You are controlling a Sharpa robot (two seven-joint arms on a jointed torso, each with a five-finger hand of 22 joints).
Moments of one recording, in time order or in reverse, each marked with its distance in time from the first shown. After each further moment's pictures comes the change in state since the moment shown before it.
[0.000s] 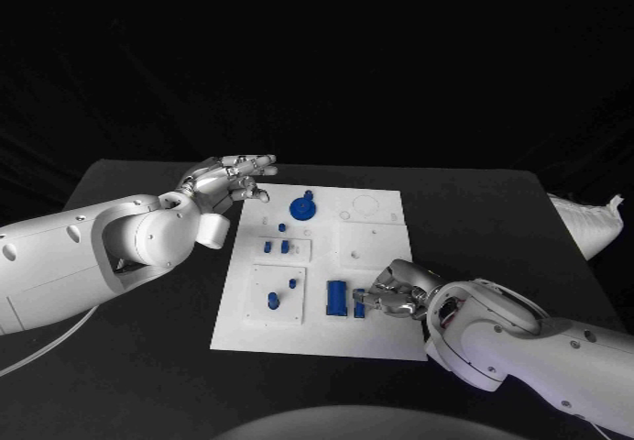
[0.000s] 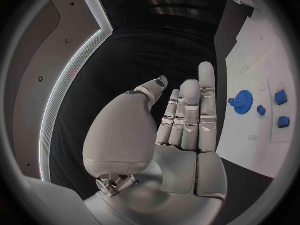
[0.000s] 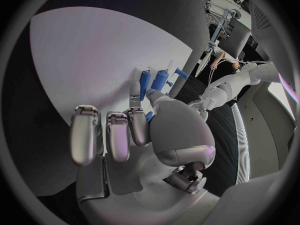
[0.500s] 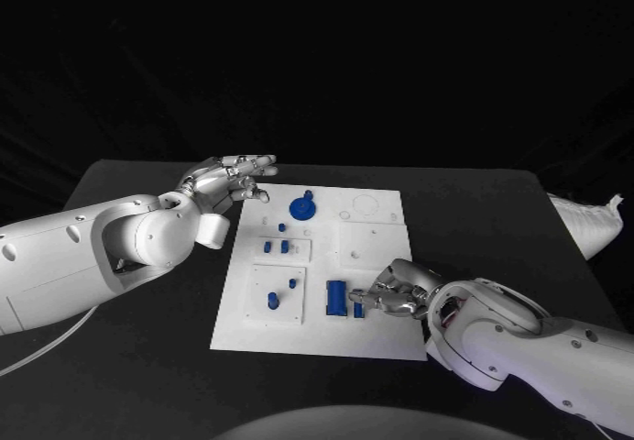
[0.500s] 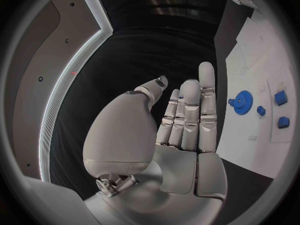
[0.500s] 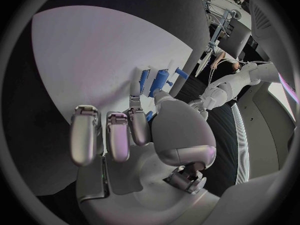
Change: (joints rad) left arm 0.000 0.000 0.000 0.000 -0.002 0.002 -0.002; left_hand 0.000 0.000 0.000 0.000 0.000 0.000 0.000 0.000 0.000 0.000 0.000 0.000 0.000 0.000 0.000 0.000 0.000 0.000 0.000 0.000 0.000 0.000; right arm 0.001 -0.004 0.000 0.001 -0.001 0.000 0.002; right_hand -0.027 -0.014 -0.115 0.051 -0.096 -0.011 0.004 0.015 0.011 0.000 0.000 -0.004 0.001 0.000 0.000 0.000 0.000 0.000 0.000 0.000 0.000 0.000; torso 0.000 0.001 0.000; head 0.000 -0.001
